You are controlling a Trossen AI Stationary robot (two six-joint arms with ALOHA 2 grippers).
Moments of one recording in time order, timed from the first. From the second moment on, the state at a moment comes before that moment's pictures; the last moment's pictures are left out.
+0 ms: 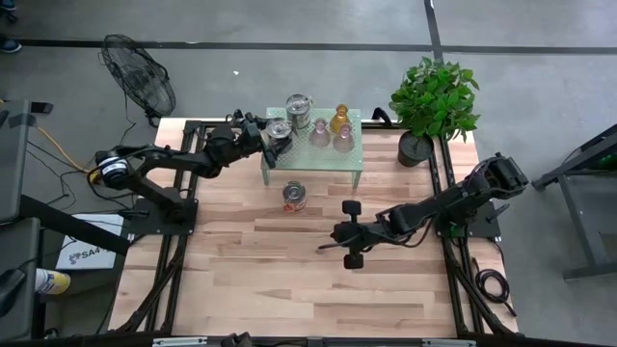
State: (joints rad) left arm 0.58 1.44 0.50 1.05 0.12 0.07; right arm 0.34 1.58 0.97 -0.22 0.33 0.16
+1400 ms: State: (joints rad) left arm 0.58 1.44 0.50 1.04 0.09 0.05; right arm 0.34 1.58 0.97 -0.22 0.30 0.19
